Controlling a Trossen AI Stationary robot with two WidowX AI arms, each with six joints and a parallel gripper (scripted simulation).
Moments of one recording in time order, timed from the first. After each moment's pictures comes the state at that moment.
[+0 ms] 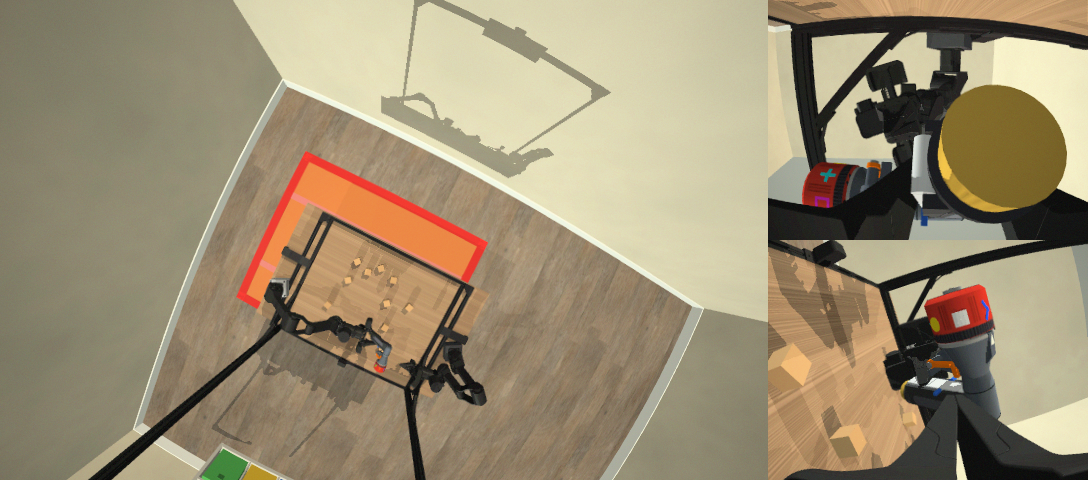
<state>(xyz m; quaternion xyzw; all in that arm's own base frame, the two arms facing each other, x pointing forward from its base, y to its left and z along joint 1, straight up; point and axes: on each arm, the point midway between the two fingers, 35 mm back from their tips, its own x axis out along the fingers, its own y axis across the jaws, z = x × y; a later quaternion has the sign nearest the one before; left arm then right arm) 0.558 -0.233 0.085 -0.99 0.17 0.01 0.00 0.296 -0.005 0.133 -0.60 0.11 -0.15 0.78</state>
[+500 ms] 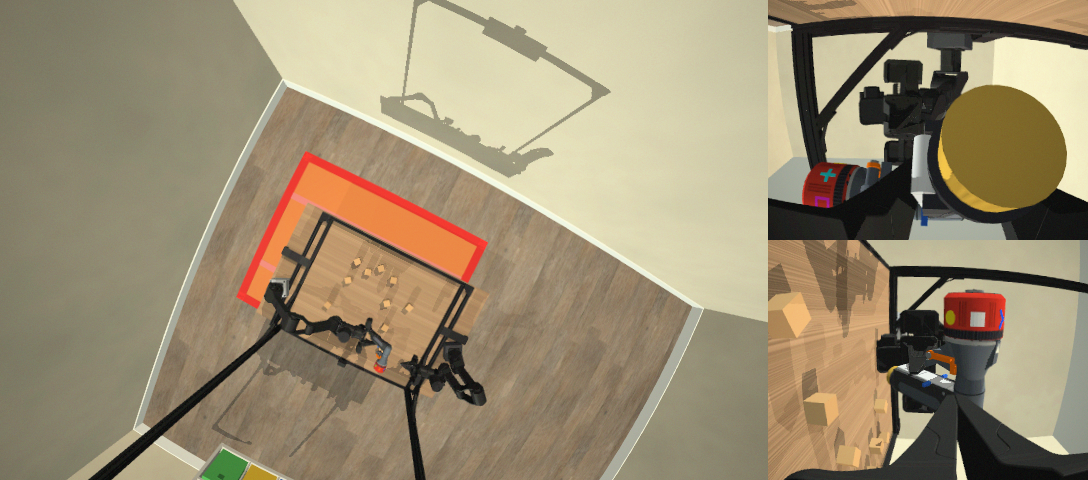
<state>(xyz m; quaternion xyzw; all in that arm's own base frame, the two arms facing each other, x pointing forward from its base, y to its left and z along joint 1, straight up) 0.558 -0.233 0.085 -0.98 0.17 0.01 0.00 0.291 -0.007 0.129 -0.71 0.13 -0.12 0.68</state>
